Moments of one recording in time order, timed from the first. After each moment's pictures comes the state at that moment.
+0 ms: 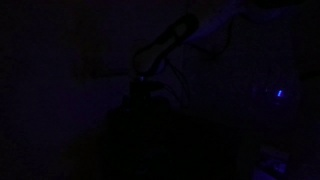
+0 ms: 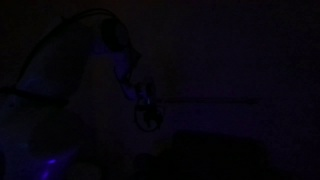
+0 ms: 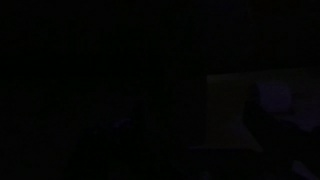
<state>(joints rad) 0.10 0.32 0.15 -1.93 -0.13 2.37 0.40</state>
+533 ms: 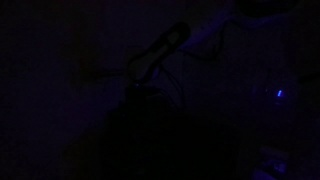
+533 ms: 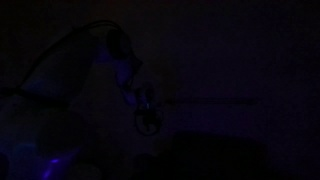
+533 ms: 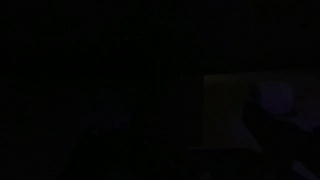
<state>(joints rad) 0.17 0.39 0.09 -1.87 -0.14 2.39 0.42</state>
